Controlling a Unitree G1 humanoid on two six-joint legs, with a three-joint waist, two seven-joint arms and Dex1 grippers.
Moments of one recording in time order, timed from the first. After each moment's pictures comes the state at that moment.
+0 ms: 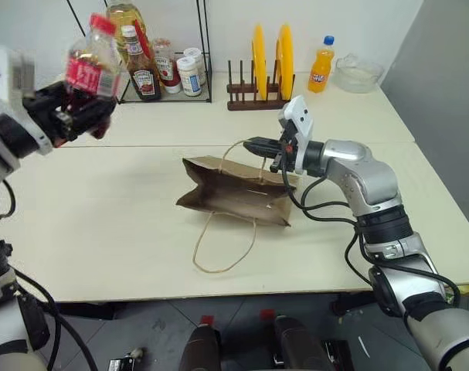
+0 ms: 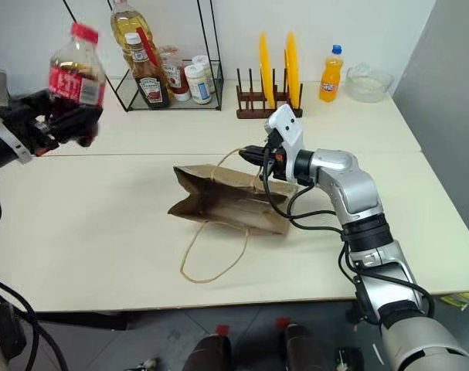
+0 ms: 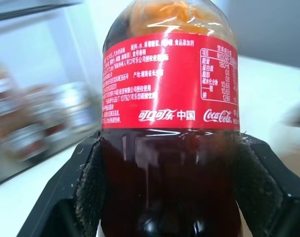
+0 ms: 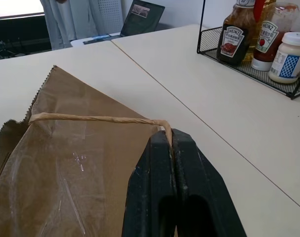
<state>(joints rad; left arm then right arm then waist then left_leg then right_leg) -0.56 0.95 0.40 -0.01 -0.44 0.68 -0.72 -0.92 -0.31 0.14 0.20 0.30 0.53 0.85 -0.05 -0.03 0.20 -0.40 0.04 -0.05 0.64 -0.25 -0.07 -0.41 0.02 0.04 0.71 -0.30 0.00</state>
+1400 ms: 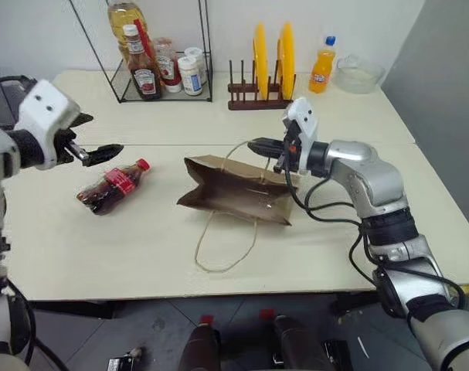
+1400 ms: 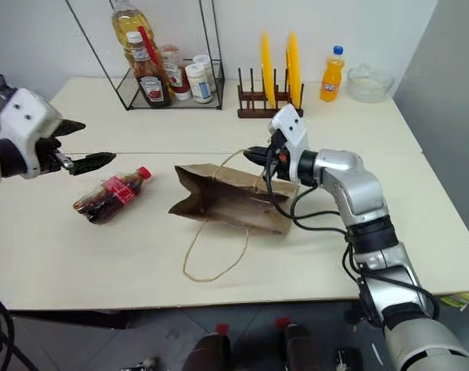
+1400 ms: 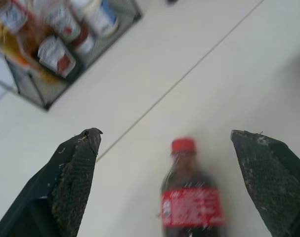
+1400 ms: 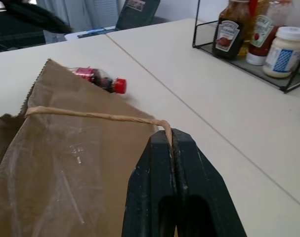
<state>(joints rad) -0.59 1.06 0.24 0.10 -0.26 0.52 -1.05 -0.96 -0.33 0.13 0.24 0.29 0.53 0.84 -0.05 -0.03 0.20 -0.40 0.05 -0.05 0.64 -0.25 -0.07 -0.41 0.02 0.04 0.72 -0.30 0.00</state>
